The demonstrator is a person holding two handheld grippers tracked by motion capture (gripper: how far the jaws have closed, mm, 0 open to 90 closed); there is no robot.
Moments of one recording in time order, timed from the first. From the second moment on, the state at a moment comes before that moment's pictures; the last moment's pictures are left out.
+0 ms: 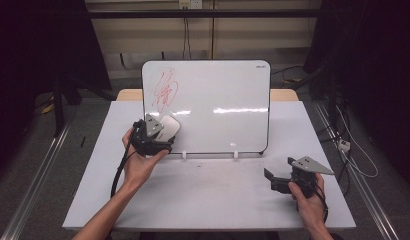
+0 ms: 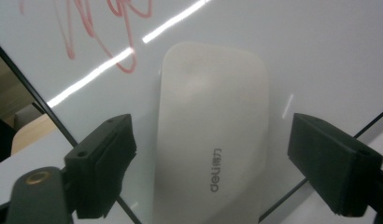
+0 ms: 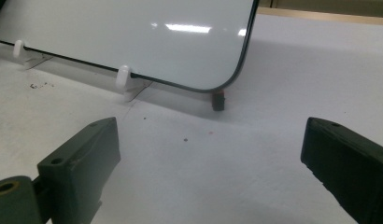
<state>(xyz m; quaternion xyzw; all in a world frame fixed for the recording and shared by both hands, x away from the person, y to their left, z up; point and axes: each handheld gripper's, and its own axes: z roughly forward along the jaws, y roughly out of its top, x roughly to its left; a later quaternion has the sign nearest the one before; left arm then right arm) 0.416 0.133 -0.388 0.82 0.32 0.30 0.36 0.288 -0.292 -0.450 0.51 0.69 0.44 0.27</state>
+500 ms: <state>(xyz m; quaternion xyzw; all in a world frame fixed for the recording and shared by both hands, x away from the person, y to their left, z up) 0.418 0.135 -0.404 0.84 0.32 0.29 0.33 0.287 -0.292 -0.450 0.50 0.69 0.44 0.27</state>
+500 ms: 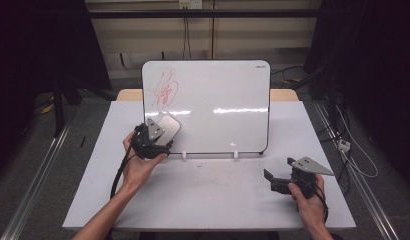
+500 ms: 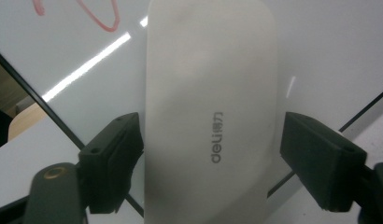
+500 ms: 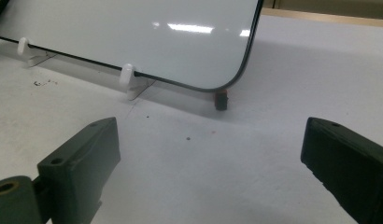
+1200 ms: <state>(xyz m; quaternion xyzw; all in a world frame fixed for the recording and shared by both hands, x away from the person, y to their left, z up) 0.419 0.133 -0.406 0.84 0.31 0.31 0.32 0.286 -0.291 -0.450 0.50 0.69 0.44 0.27</state>
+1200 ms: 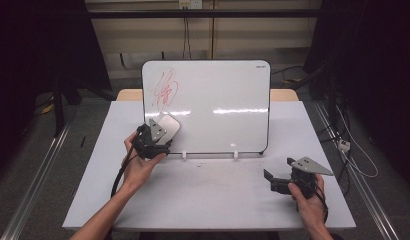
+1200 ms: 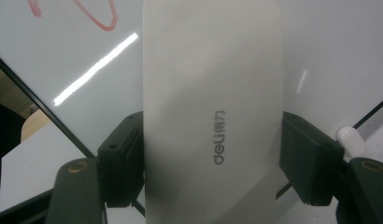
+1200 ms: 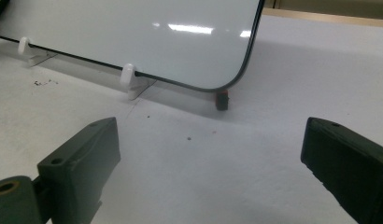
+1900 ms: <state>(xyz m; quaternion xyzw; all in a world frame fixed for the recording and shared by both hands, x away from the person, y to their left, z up) 0.422 0.148 -0.402 0.82 0.35 0.24 0.38 0.286 -0.290 -0.448 0.51 0.69 0.44 0.27</state>
